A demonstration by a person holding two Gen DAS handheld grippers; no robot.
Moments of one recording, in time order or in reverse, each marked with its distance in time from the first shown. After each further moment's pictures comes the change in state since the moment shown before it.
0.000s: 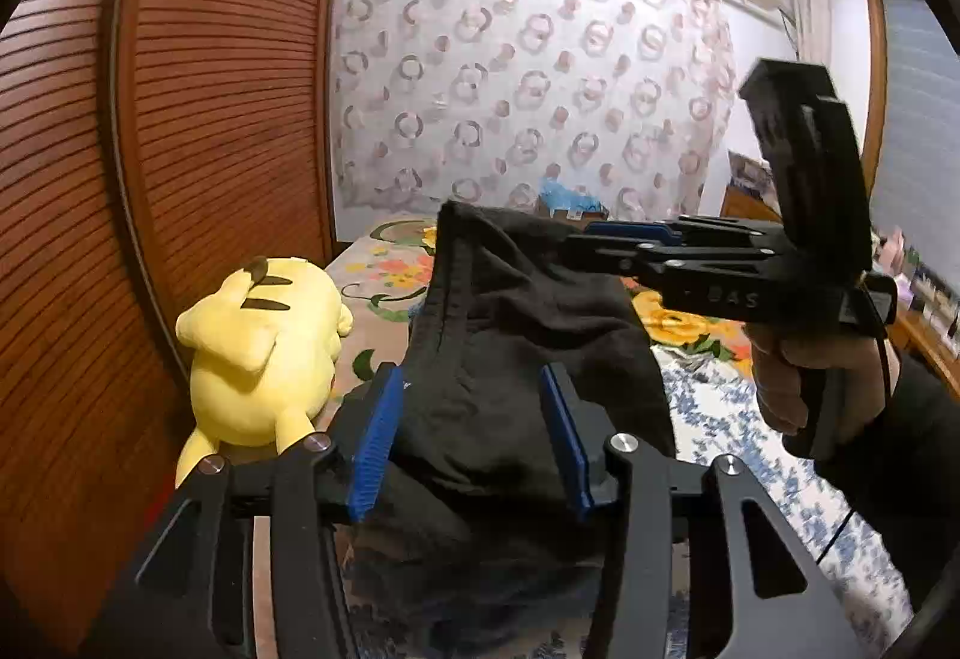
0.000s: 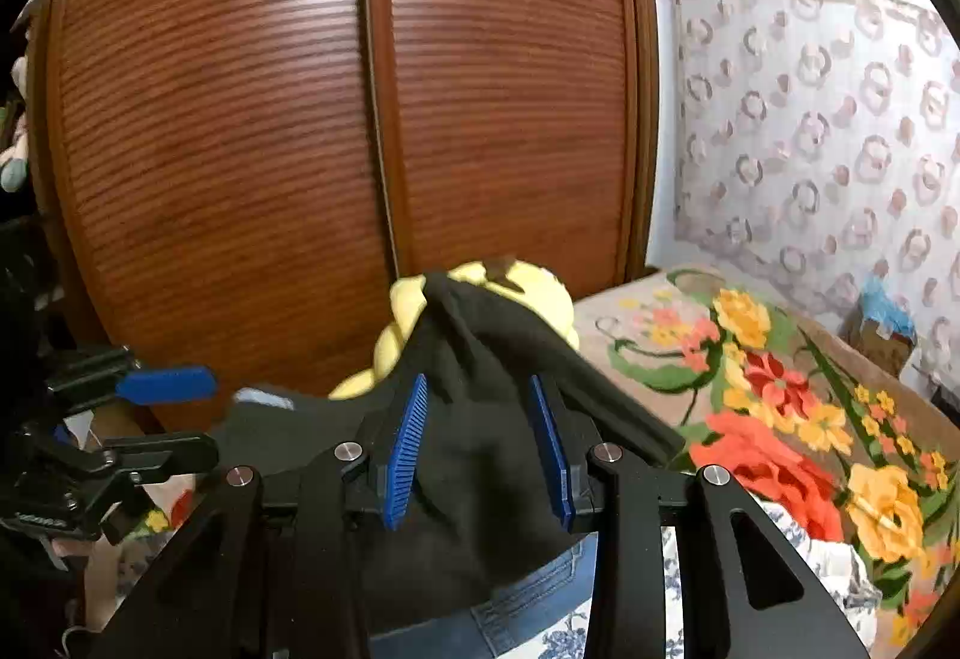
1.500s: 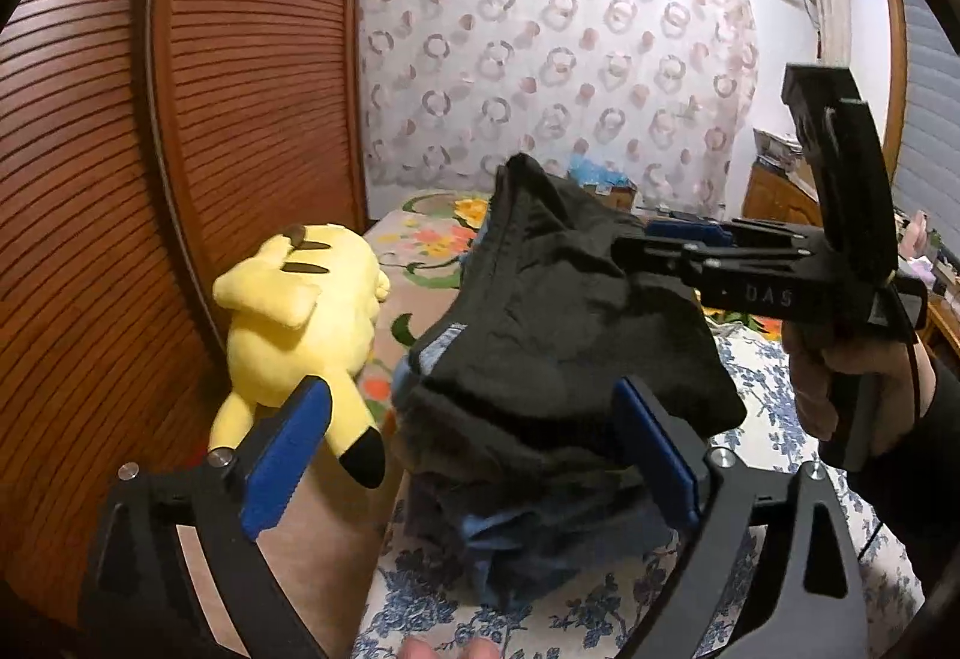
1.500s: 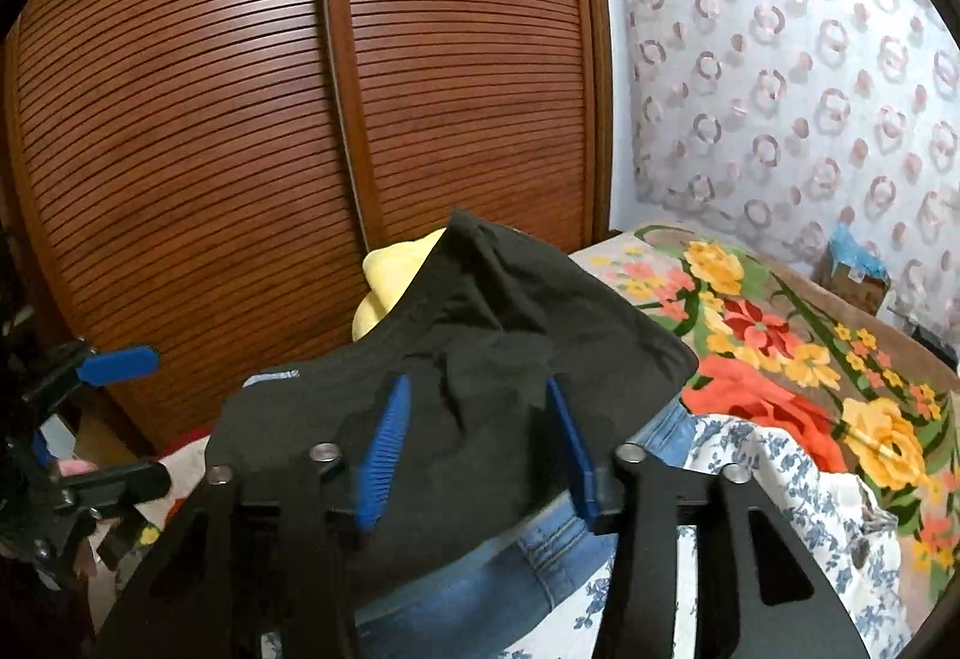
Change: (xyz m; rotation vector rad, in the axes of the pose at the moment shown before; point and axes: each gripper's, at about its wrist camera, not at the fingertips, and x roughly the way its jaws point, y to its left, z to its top) left arm -0.017 0.023 -0.031 -0.008 0.036 0.075; right arm 0.010 0.042 -0.016 0.092 0.035 -0.103
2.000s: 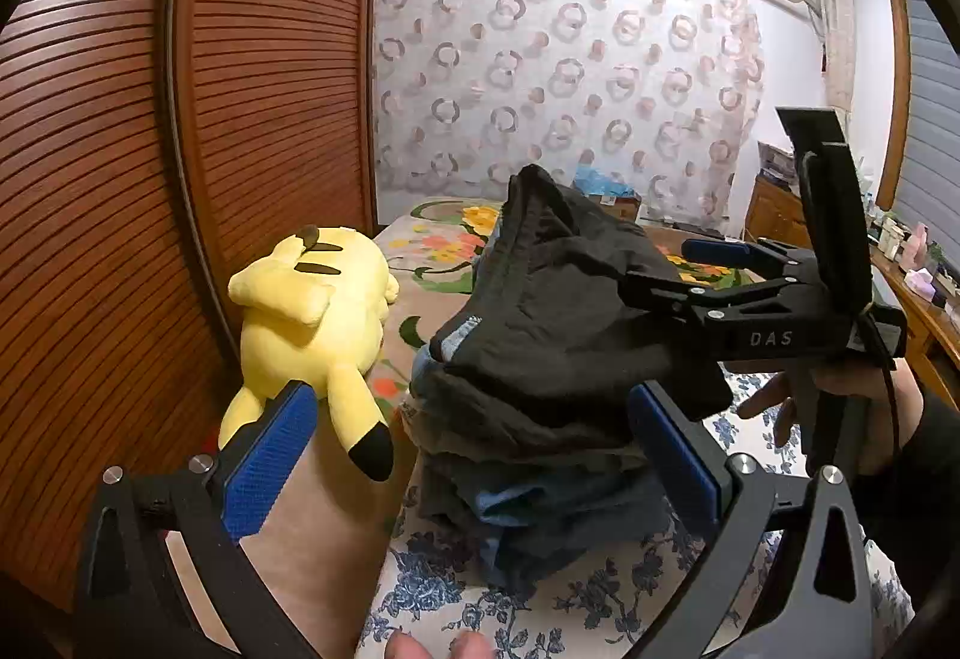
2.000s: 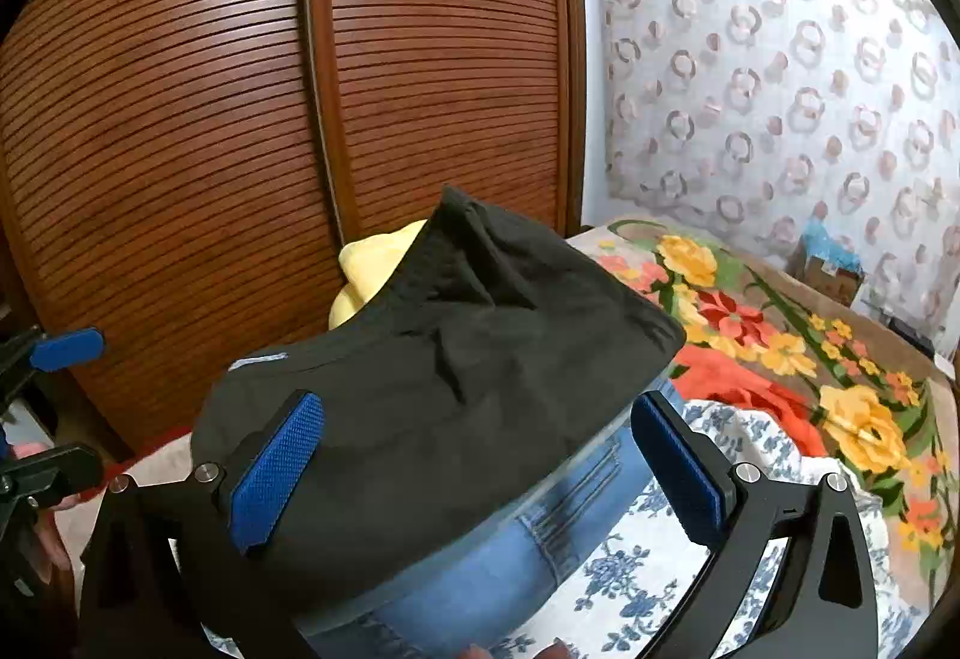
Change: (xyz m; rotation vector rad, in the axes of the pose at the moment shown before) left arm -0.022 0.005 -0.008 -0.022 -0.017 -0.002; right arm -0.009 0.018 -0.006 0.005 0.008 -0.061
